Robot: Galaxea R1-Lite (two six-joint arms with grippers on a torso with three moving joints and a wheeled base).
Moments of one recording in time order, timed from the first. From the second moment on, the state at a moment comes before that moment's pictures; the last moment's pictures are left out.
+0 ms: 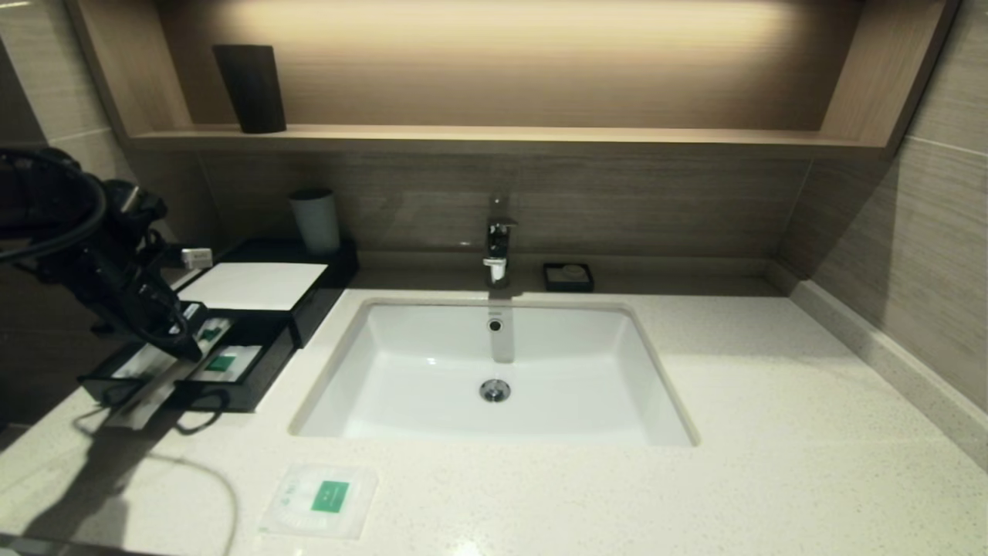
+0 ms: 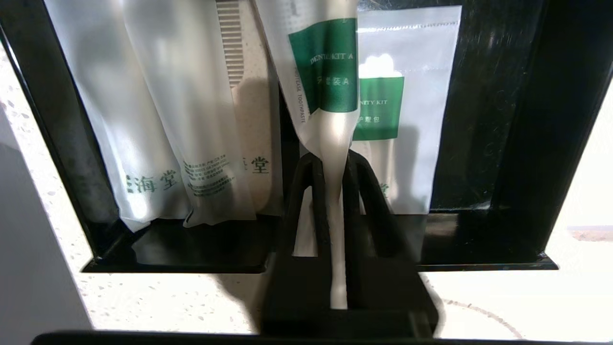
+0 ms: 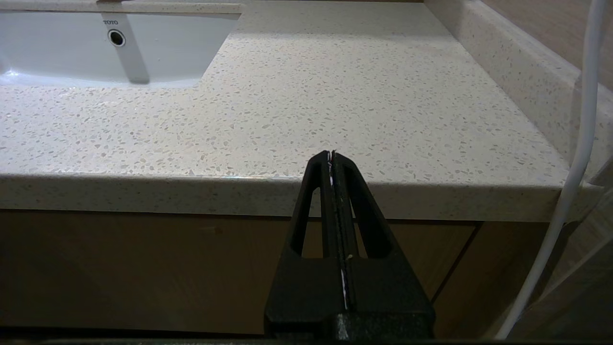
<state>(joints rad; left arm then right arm) 0.23 2.12 -1.94 1.06 -0.11 0.32 0.00 0.00 0.00 0.00 0.00 -0.01</state>
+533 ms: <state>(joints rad) 0.23 2.08 -1.94 1.05 -0.11 0.31 0.00 0.00 0.00 0.00 0.00 -0.01</state>
